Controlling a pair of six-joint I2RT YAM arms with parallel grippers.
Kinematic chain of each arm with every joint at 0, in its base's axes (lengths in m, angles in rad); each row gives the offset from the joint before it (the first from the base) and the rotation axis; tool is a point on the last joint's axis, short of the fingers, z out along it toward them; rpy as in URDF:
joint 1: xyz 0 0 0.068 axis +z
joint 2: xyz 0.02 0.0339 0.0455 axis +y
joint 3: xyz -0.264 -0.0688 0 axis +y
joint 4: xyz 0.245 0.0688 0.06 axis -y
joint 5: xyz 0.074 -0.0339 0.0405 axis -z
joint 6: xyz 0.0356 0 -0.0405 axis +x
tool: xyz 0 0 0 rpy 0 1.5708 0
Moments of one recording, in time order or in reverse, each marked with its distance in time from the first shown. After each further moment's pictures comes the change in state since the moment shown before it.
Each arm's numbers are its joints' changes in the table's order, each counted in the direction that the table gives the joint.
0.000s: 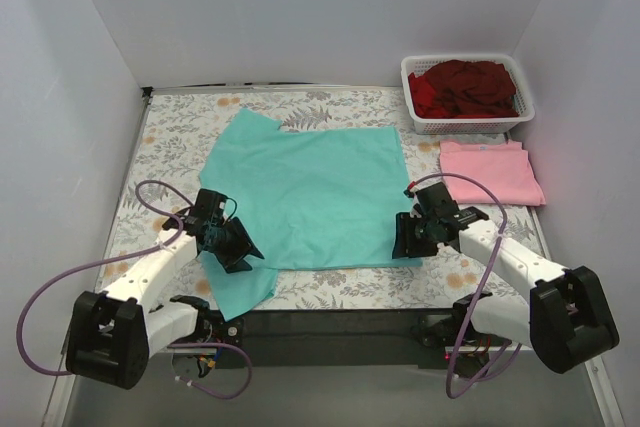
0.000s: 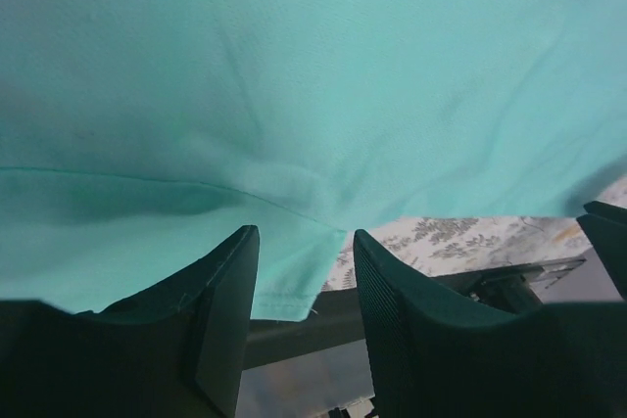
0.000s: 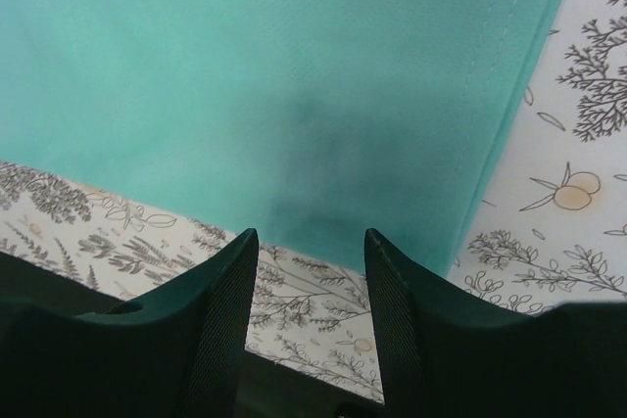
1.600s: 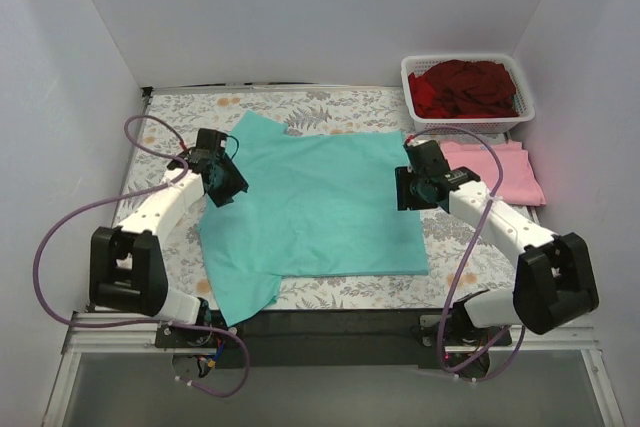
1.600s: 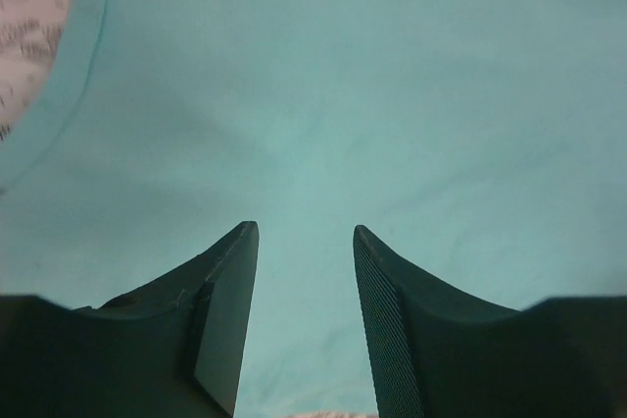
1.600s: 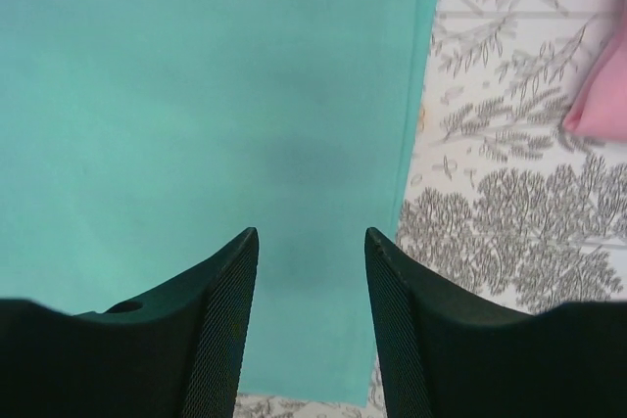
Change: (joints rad) left arm 0.054 0.290 -0.435 0.050 -0.345 0.080; right arm 0.002 0.143 -0.314 -0.043 0.299 -0.063
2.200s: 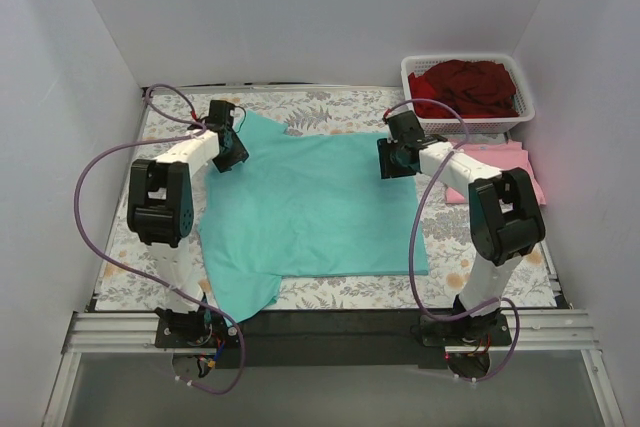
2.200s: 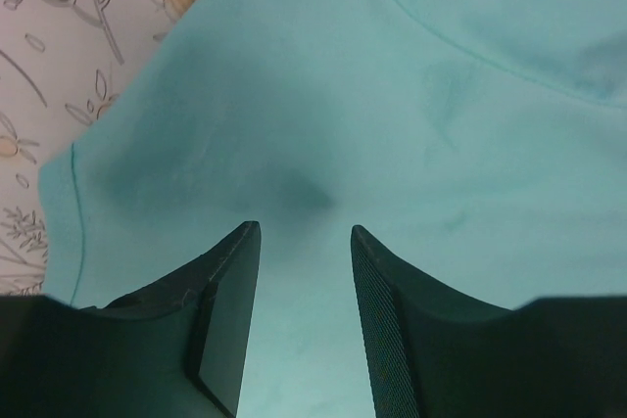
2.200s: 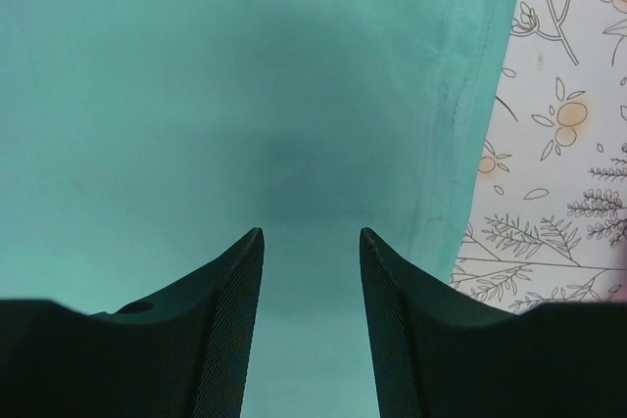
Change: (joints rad) left arm 0.063 0.536 -0.397 0.159 -0.129 0.133; right arm -0.039 0.462 -0.344 0.163 -0.016 -0.095
